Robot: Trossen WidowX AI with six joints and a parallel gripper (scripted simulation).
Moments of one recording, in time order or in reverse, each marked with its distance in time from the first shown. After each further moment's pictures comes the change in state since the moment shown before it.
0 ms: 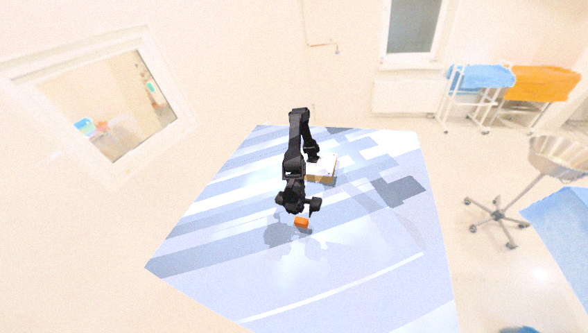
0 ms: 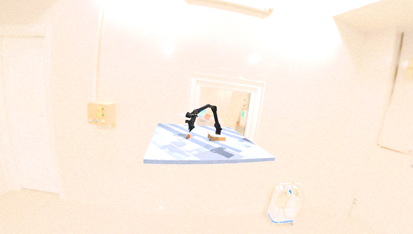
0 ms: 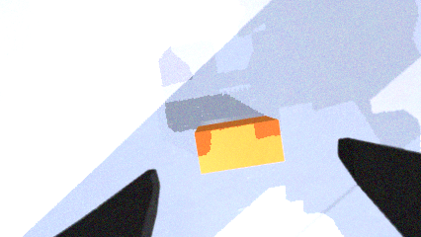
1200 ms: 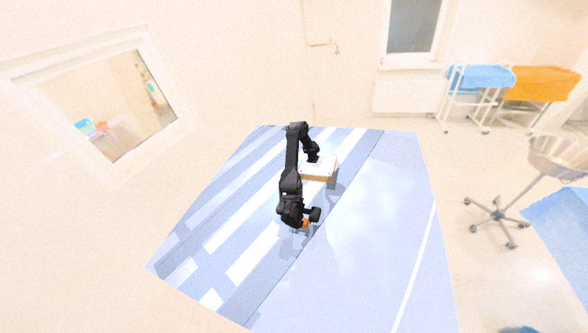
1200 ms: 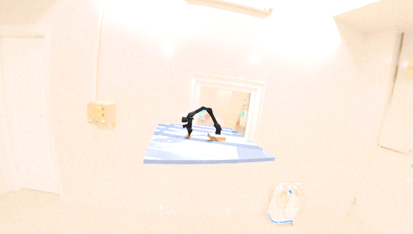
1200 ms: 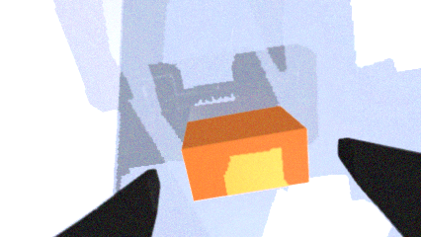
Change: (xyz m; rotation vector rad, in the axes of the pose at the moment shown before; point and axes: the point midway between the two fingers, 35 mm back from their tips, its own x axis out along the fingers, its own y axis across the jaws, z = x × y) arm 0.049 -0.002 -0.005 0.015 0.241 0.005
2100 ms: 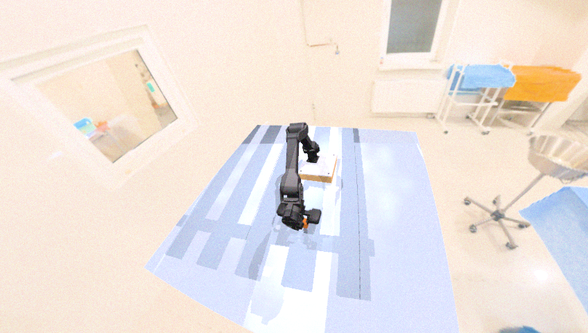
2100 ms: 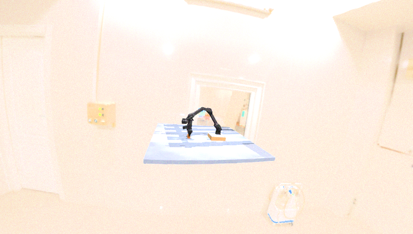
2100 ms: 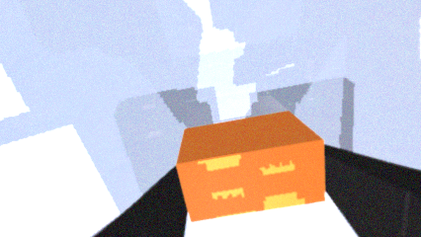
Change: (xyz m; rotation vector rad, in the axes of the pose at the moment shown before) arm 0.017 0.000 -0.002 0.001 0.004 -0.001
